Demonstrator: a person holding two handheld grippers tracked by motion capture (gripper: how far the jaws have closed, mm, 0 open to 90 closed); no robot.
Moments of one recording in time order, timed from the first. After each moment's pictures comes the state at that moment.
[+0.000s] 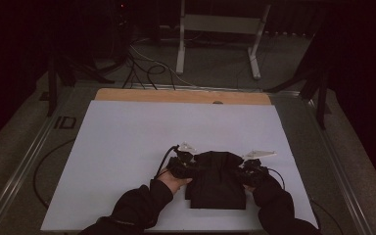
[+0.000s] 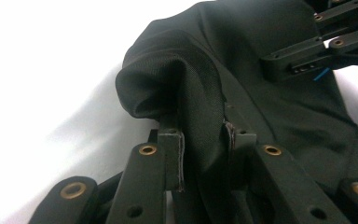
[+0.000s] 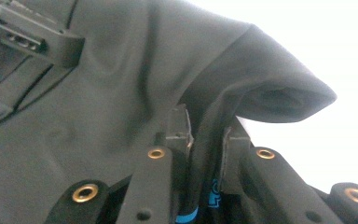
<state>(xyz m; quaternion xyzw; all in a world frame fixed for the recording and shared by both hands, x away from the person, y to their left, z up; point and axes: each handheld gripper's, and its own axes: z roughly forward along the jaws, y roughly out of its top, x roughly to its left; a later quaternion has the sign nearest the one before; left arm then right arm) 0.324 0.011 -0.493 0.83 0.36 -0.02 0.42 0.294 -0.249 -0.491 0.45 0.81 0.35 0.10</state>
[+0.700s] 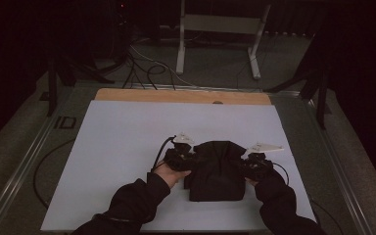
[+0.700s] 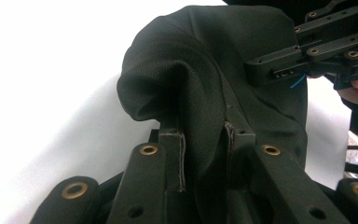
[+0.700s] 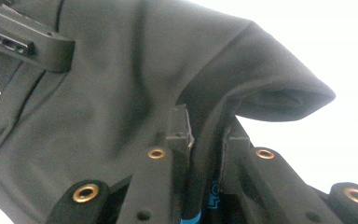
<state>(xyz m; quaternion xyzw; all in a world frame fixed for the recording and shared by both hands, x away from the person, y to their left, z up) 0.326 0.021 -0.452 0.82 0.35 -0.01 0.45 0.295 -0.248 -0.456 0.45 0.80 0.39 0.13</state>
